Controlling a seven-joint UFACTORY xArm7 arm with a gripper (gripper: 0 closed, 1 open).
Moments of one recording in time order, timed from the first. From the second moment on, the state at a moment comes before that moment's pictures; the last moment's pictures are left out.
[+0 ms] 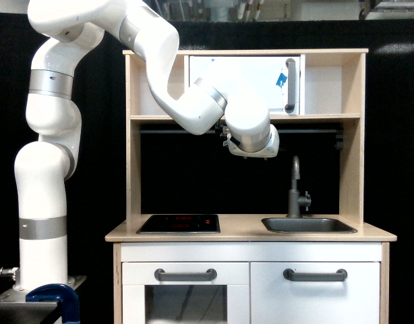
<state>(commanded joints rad) 0.08 0.15 -0.48 1.00 1.29 1.65 -2.28</state>
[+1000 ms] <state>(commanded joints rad) 0.05 0.12 -0.37 1.14 1.33 1.62 -2.10</state>
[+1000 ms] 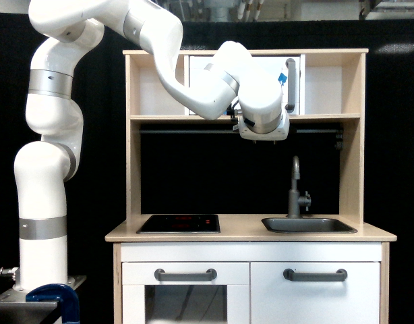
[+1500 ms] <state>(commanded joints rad) 0.08 0.10 -0.28 1.29 1.37 1.54 -1.91</state>
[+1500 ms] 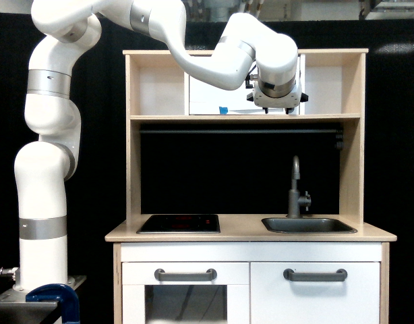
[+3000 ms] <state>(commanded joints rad) 0.11 0.13 -0.13 1.55 1.38 1.41 -1.65</state>
